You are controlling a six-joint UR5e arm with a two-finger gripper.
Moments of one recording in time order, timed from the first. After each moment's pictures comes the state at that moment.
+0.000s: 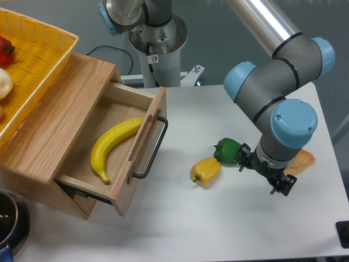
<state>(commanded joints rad) 2.62 -2.19 -1.10 -1.43 1.56 1.26</state>
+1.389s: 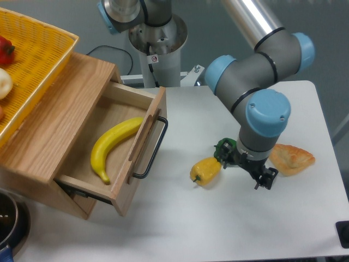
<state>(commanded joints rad) 2.58 -2.07 -1.31 -1.27 1.45 1.04</state>
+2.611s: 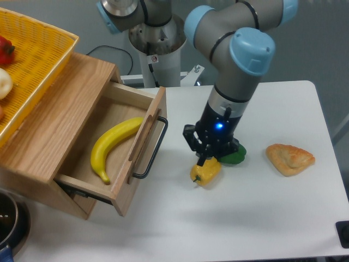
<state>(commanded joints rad) 2.56 -1.86 -1.41 -1.31 1.20 0.72</state>
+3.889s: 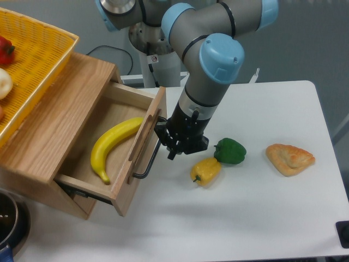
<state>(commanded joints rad) 2.49 -1.86 -1.43 -1.41 1.20 0.72</state>
